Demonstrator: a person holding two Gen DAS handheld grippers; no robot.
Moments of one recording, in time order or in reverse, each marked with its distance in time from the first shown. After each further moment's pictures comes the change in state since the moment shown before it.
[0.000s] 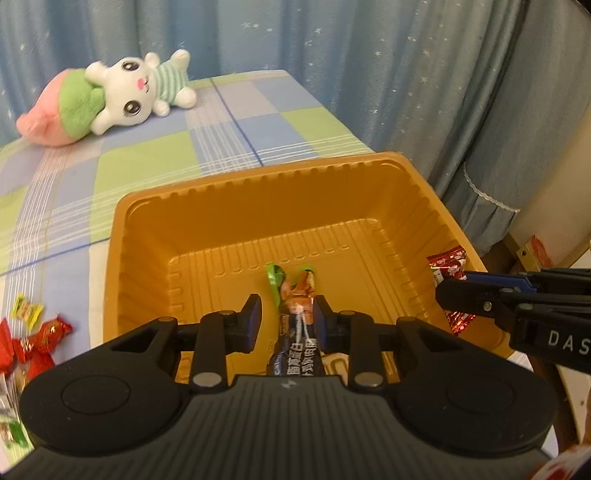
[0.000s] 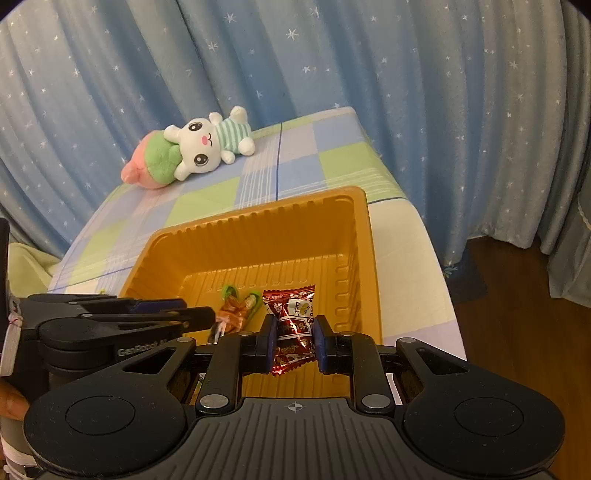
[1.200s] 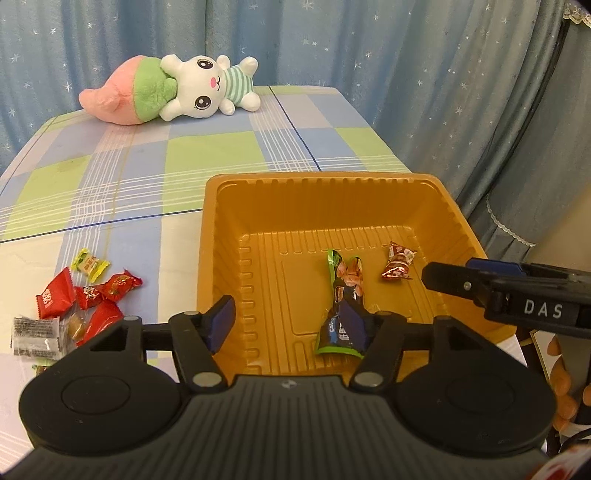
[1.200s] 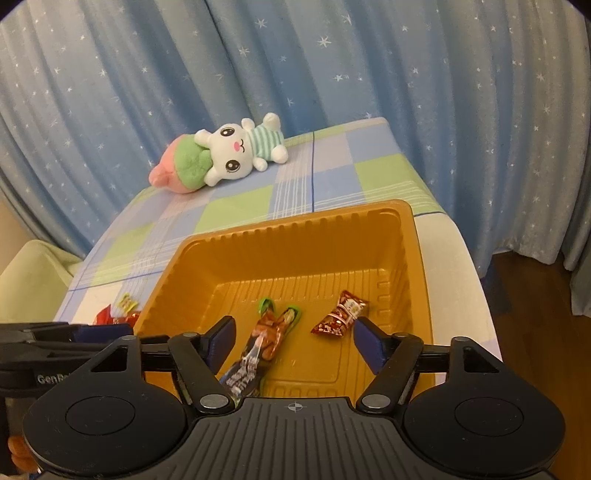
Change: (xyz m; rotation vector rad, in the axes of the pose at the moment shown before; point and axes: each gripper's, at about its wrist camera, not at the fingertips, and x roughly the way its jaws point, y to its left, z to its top) left arm -0.056 0.038 -0.023 -0.119 -0.043 0.067; right arm 0.009 0.021 0.001 -0.042 -0.036 0.074
